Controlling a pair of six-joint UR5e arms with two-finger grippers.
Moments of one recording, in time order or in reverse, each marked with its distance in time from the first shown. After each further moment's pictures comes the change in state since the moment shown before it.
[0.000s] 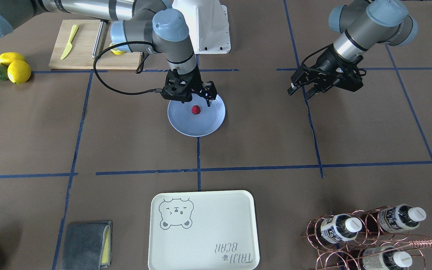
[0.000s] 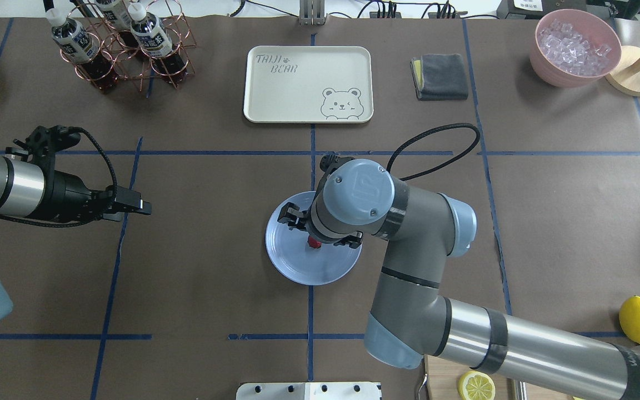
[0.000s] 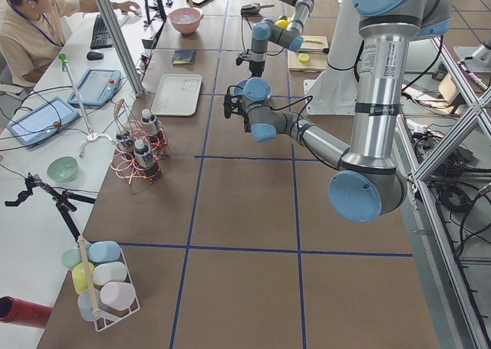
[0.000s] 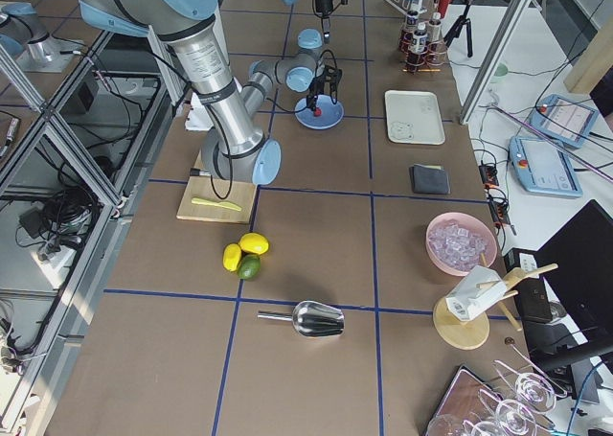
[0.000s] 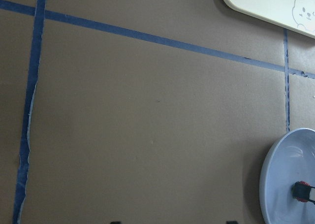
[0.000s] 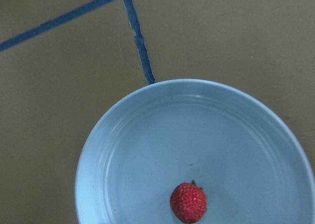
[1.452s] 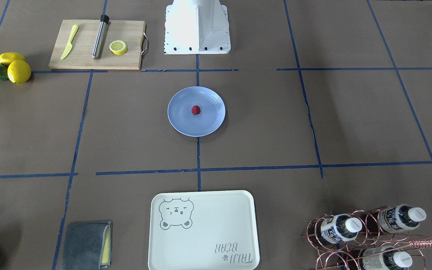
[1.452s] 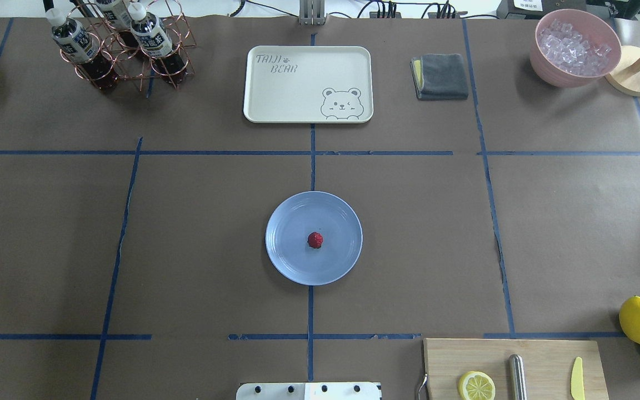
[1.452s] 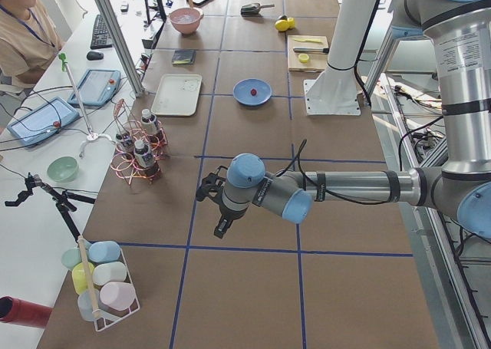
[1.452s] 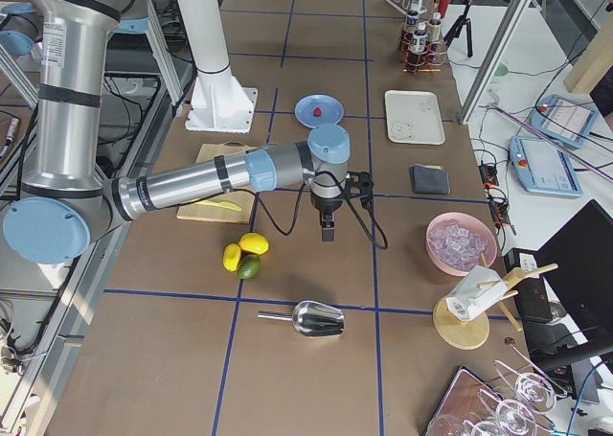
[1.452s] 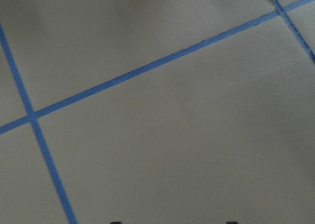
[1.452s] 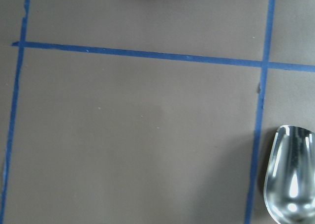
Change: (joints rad) left arm -0.766 0.232 0.152 0.436 -0.199 1.411; right arm 0.986 -0.823 0.269 -0.238 0.533 -1.516
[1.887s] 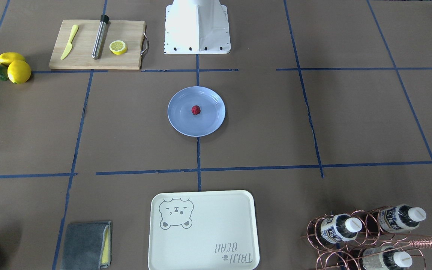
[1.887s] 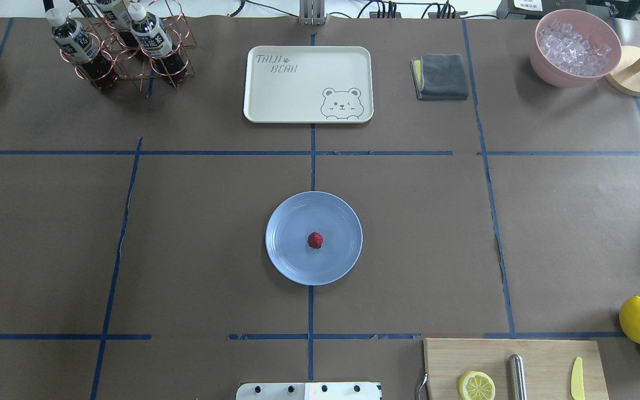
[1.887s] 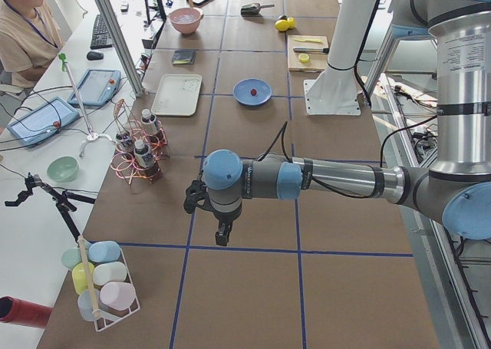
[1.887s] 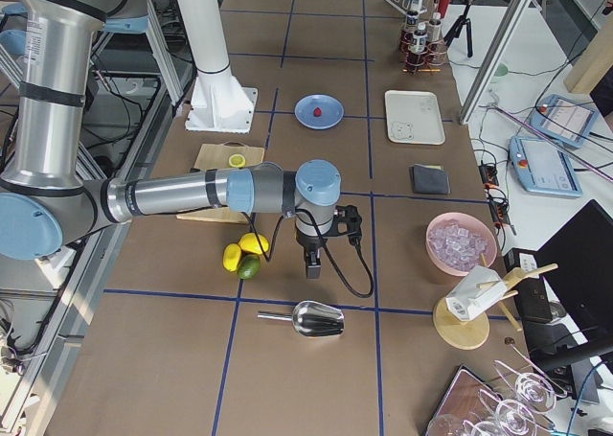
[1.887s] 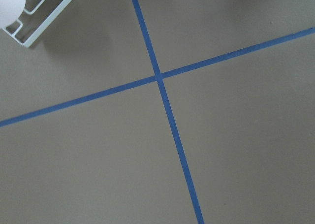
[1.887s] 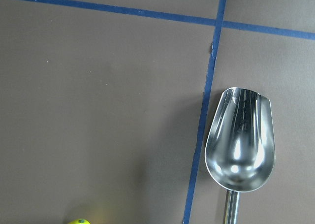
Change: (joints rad) left arm -0.090 -0.089 -0.052 0.477 -0.109 0.052; right arm 0.096 -0.043 -0.048 -0.105 0.024 -0.228
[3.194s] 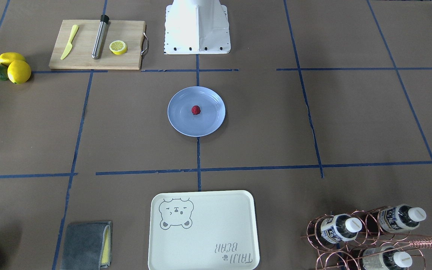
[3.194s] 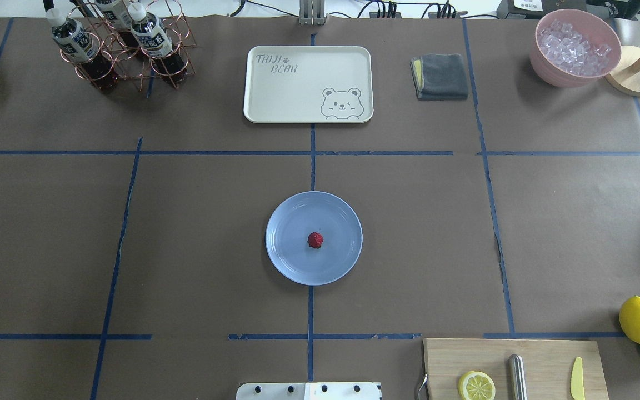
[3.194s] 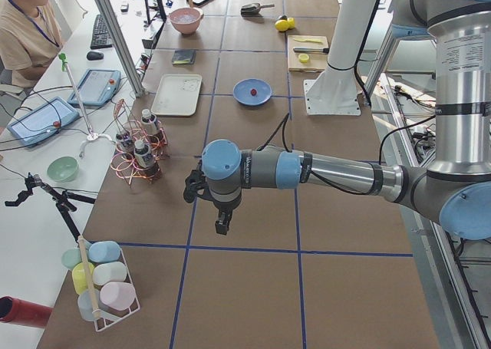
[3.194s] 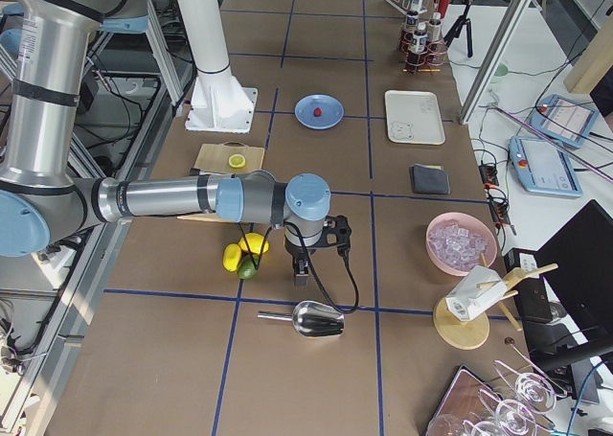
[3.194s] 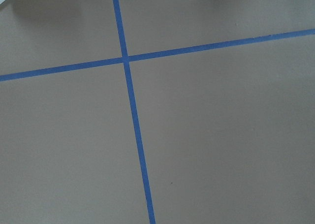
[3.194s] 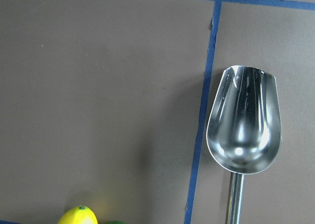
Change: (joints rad) left arm 0.006 -0.005 -0.018 -0.044 -0.031 0.019; right arm 0.003 -0.037 -0.005 0.010 0.024 -0.003
